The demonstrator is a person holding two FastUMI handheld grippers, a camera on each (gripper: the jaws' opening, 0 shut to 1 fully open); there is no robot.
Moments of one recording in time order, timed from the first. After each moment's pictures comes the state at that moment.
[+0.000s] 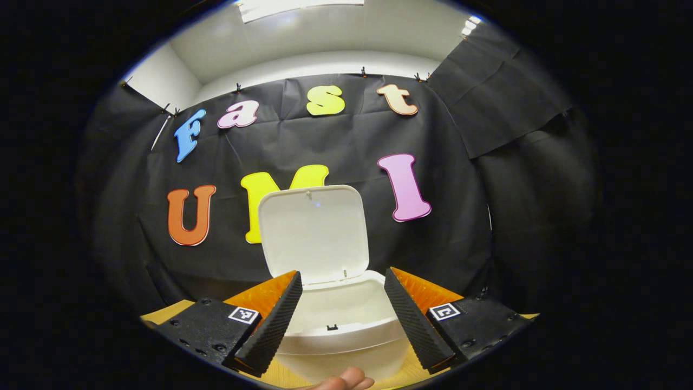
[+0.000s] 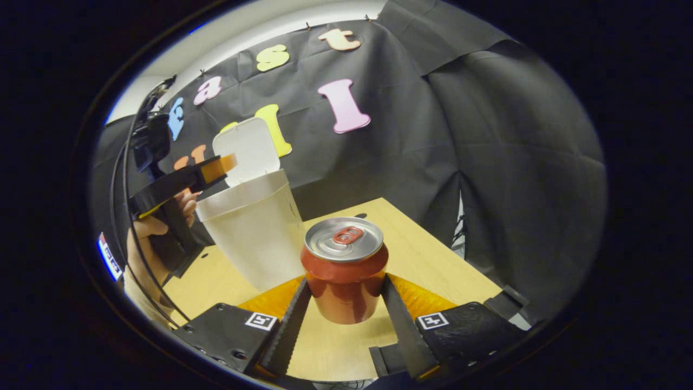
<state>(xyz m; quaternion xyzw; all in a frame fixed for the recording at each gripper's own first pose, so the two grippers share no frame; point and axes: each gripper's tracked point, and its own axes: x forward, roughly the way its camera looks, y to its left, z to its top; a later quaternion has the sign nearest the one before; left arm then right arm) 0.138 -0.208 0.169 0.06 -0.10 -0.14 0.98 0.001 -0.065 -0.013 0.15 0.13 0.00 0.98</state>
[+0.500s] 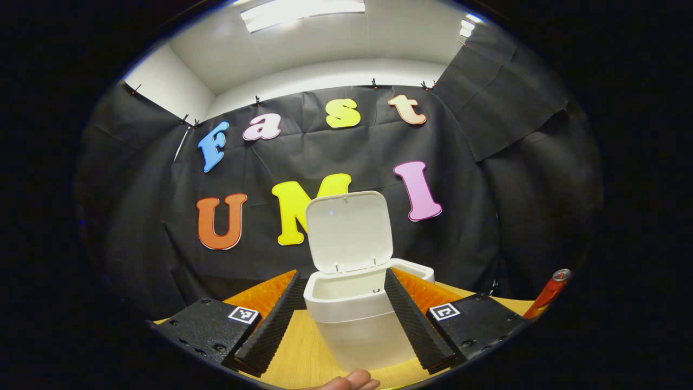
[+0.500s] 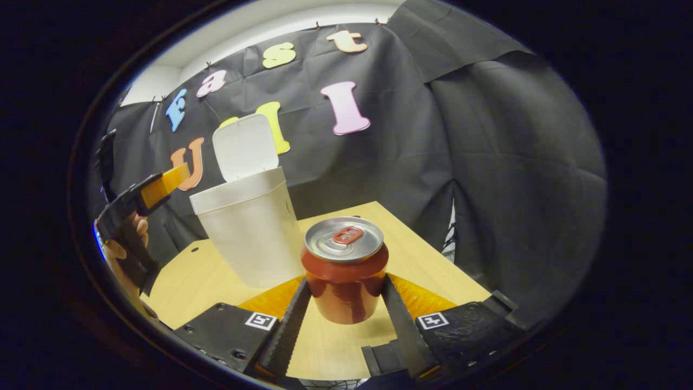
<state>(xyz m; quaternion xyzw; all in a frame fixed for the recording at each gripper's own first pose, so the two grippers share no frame) 0.083 -0.141 0.151 0.07 -0.12 -0.10 0.99 -0.006 -0.065 -0.009 0.13 0.13 -0.02 0.98</state>
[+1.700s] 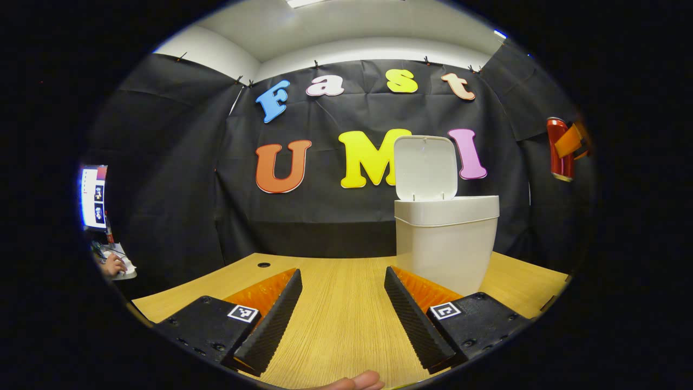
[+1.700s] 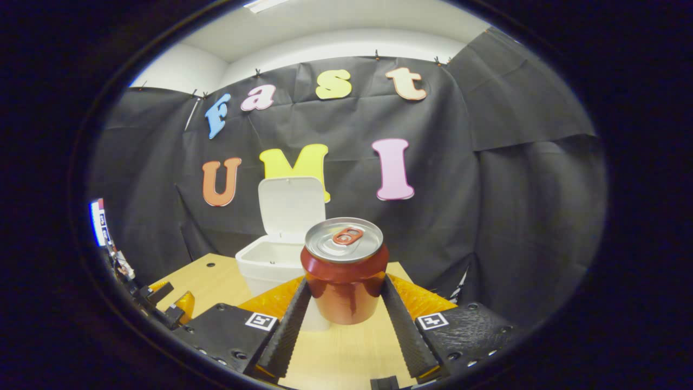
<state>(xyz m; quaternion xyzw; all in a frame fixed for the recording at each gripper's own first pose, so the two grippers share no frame) 0.041 0.015 0.038 0.01 -0.01 -0.02 1.00 0.015 0.005 0.200 0.02 0.03 0.03 1.00</state>
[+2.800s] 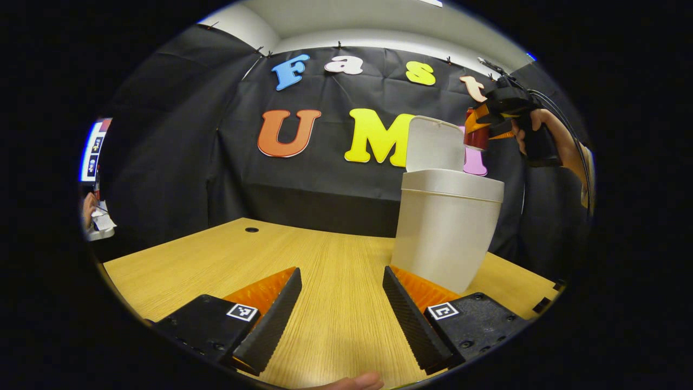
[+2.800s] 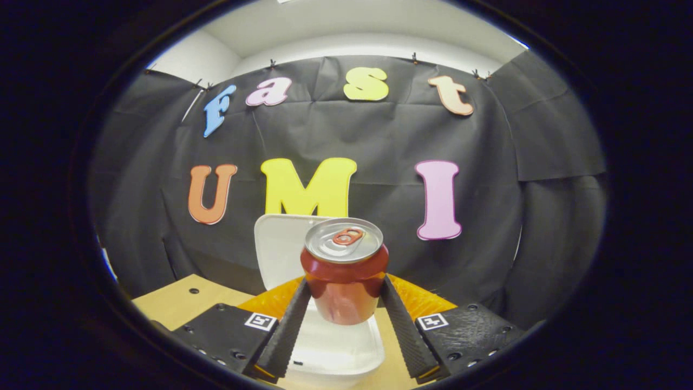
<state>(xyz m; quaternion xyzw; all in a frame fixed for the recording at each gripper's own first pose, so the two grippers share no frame) 0.046 0.026 -0.028 -0.06 0.03 -0.05 1.00 0.223 0.127 0.248 0.00 0.00 0.03 1.00</state>
